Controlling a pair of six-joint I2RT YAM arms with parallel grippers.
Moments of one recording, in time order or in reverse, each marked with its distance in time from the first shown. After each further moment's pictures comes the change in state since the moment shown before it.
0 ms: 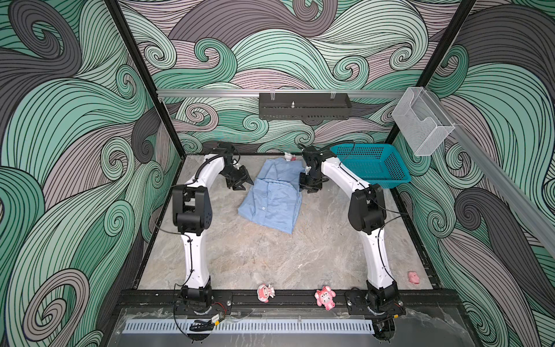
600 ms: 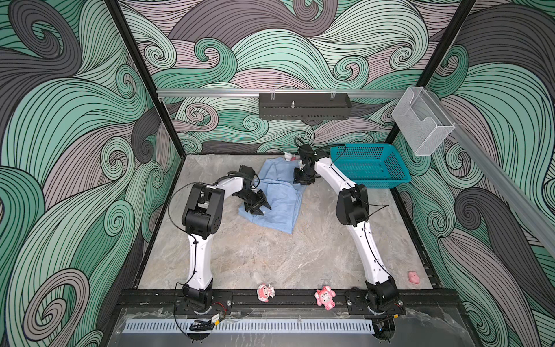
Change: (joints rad) left arm -0.158 0.064 -0.329 0.255 0.100 -0.128; right arm -0.021 0.286 0.250 0.071 -0.009 -0.093
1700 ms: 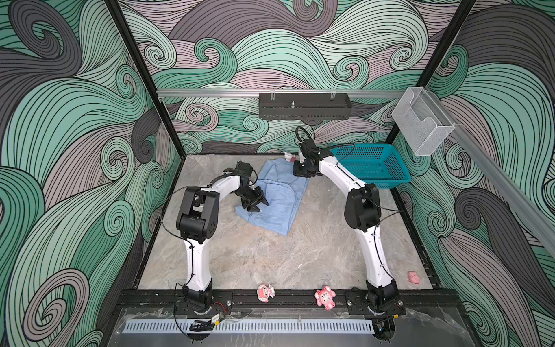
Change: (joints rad) left arm -0.012 -0.081 -0.008 0.002 -0.057 -0.033; right arm 0.023 -0.137 -0.113 0.222 0.077 -0.022
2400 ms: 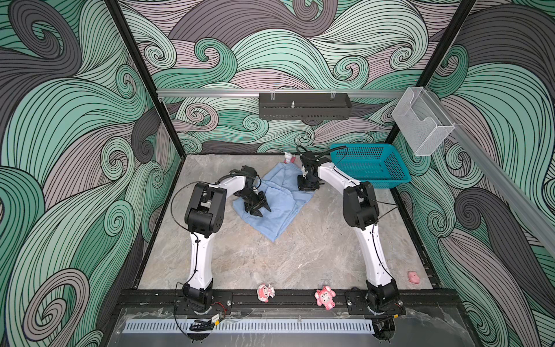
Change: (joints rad) left arm 0.009 0.118 0.064 -0.121 0.006 0.103; right arm -0.015 -0.078 -0.312 -0.051 -0.016 -0.041
